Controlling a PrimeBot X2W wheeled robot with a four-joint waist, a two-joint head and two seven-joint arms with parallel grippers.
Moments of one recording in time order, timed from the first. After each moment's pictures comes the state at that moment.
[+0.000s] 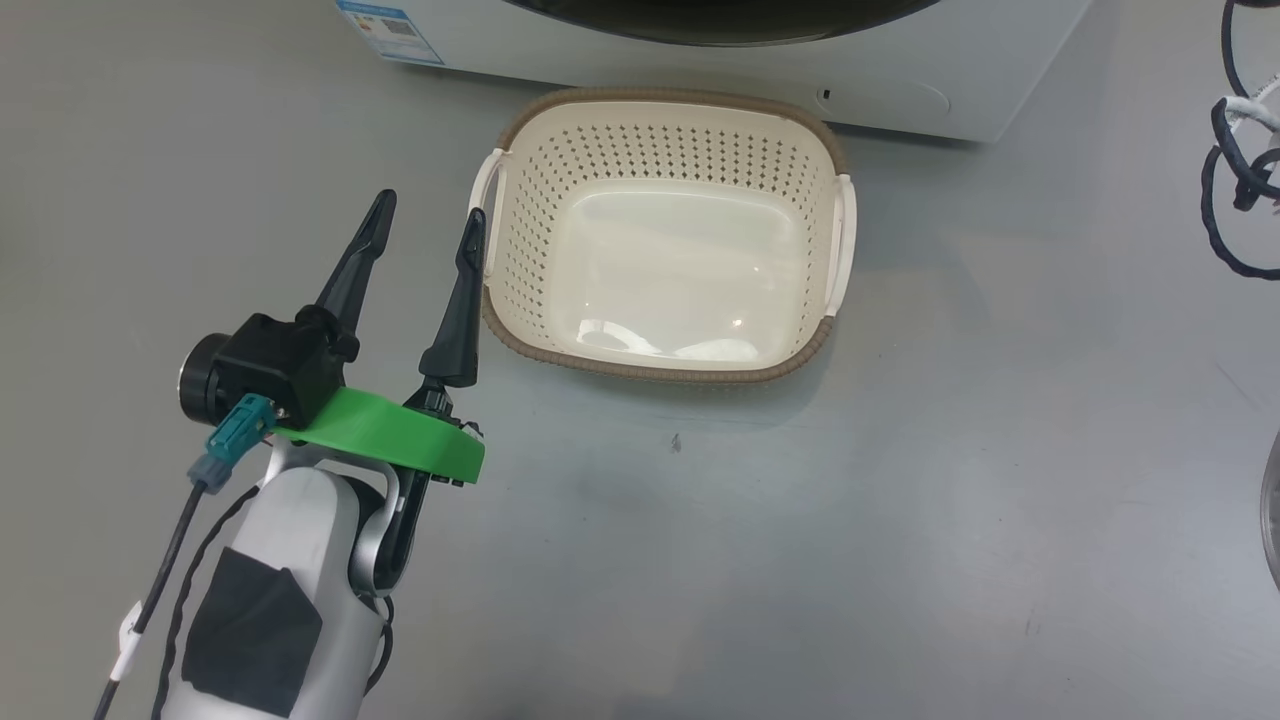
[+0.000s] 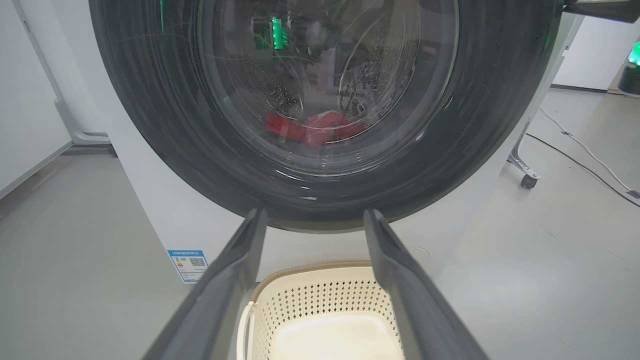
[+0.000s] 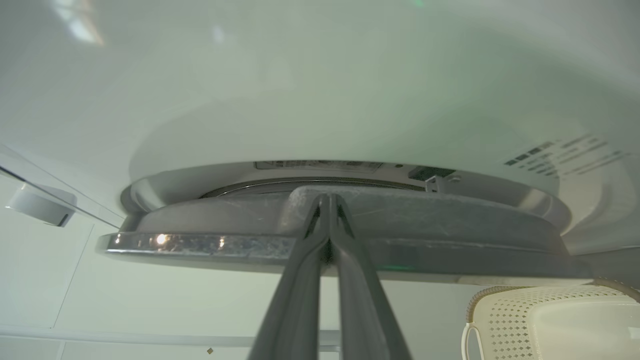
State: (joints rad) left arm -0.45 0.03 -0.29 0.25 -0.38 -0.06 -0.25; right arm -1.21 -0.19 0.06 0.62 1.38 -0.02 0.47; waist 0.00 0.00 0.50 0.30
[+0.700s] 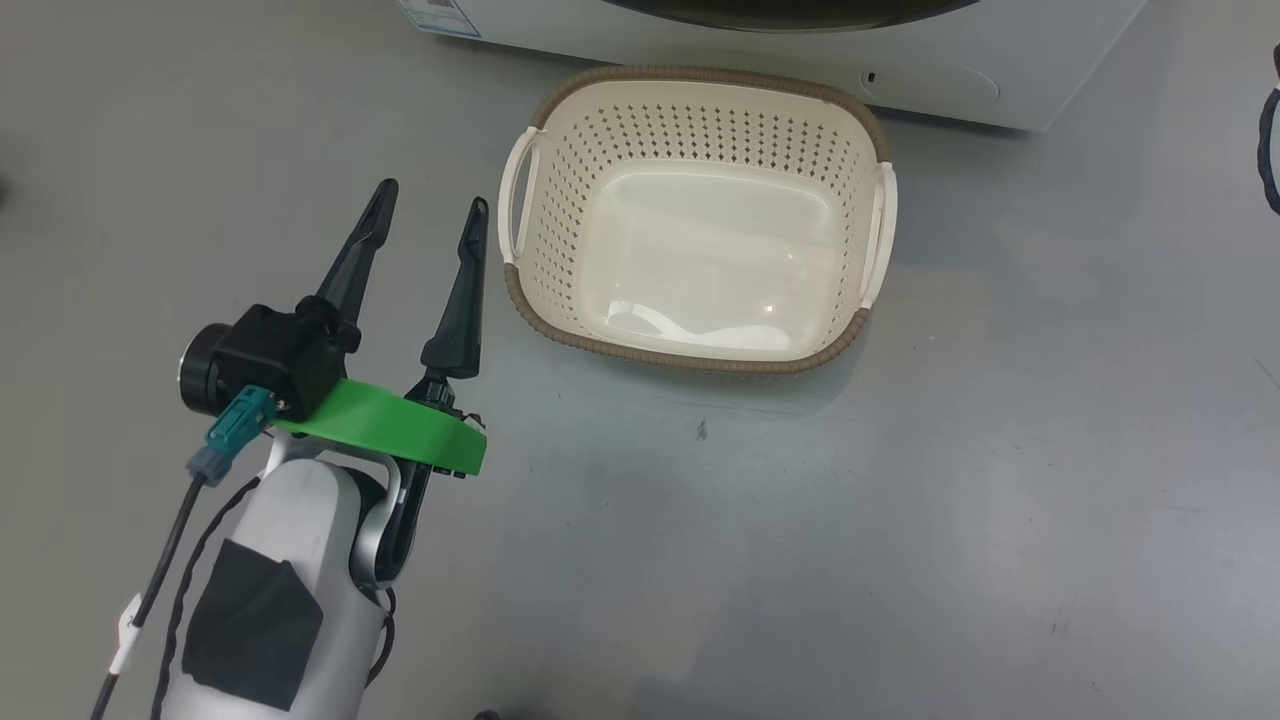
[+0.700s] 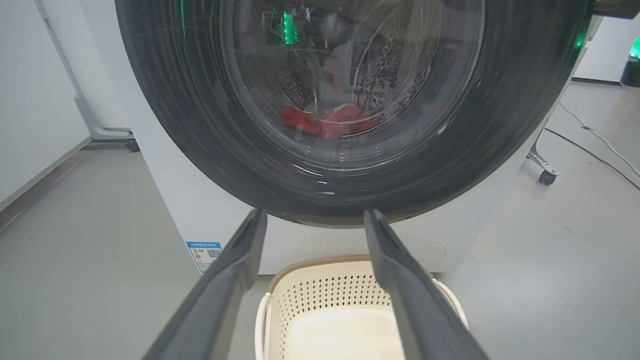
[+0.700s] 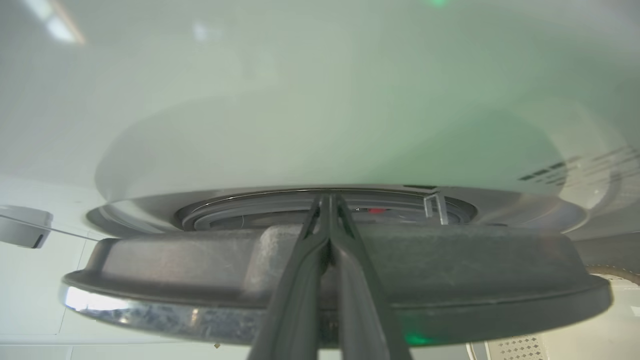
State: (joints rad) left arm -0.46 0.02 -0.29 0.25 -0.38 -0.07 -0.25; right arm -1.31 -0.21 0.06 0.73 1.37 -0.04 0.51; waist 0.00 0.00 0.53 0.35
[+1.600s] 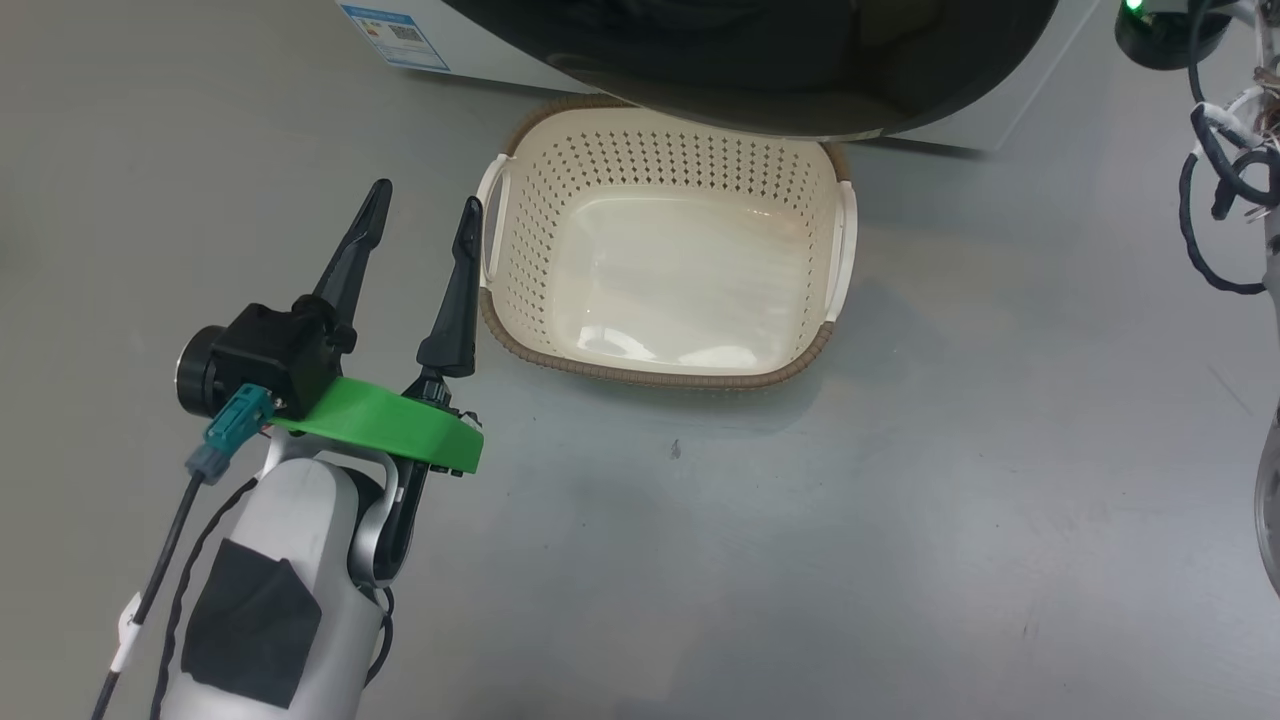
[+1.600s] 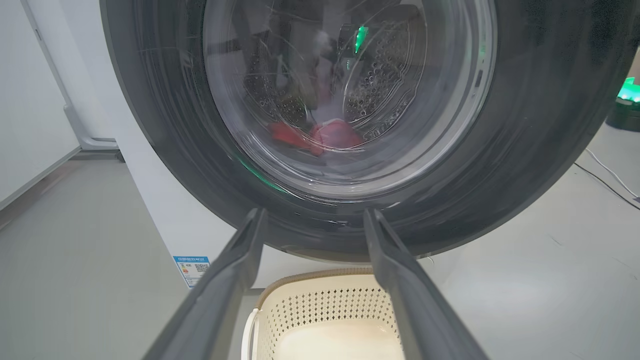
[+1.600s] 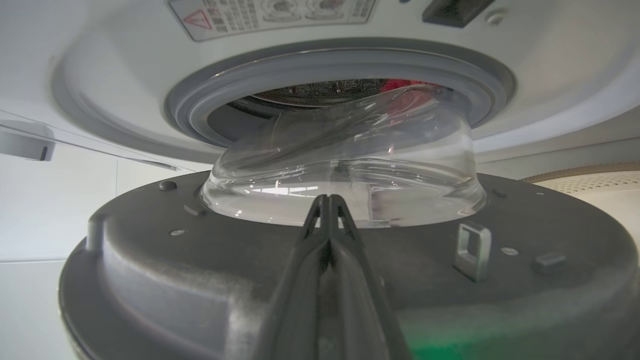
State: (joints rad) left arm -0.47 0.02 -0.29 0.26 -0.38 -0.06 -0.25; right arm -1.26 -0.17 0.08 0.80 1.50 0.06 0.78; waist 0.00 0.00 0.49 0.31
